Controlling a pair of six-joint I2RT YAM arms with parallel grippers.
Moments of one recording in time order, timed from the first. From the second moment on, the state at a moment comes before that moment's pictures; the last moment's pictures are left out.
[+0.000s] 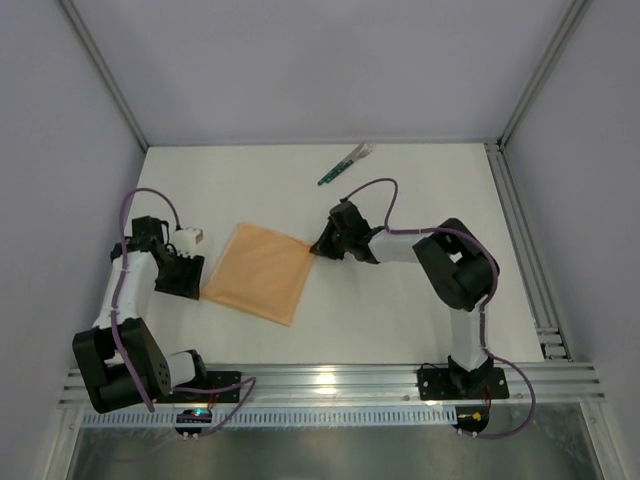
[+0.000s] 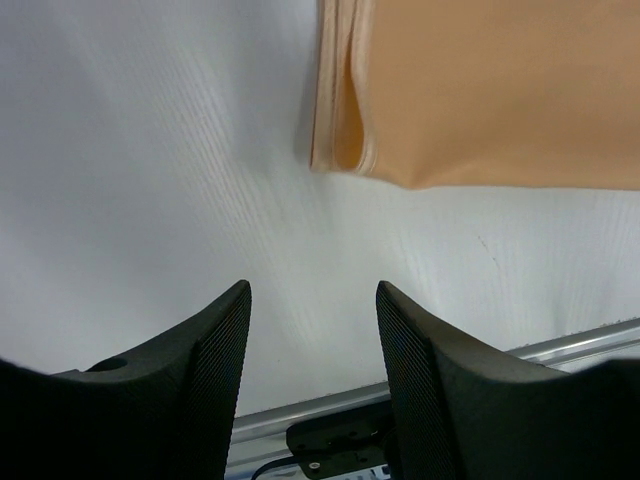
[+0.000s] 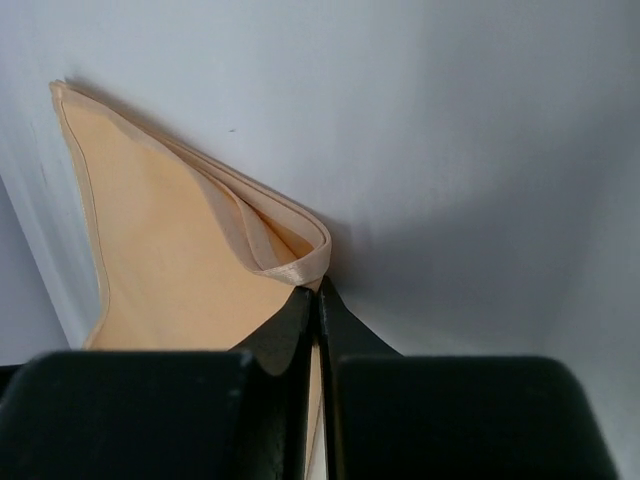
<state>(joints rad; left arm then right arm) 0.26 1.25 0.84 -0.92 0.21 0.48 0.66 2.02 1.15 0.14 -0.11 0.99</state>
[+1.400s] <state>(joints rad) -0.12 1.53 0.95 -0.65 0.28 0.38 0.65 1.81 1.24 -0.31 -0.06 0.49</state>
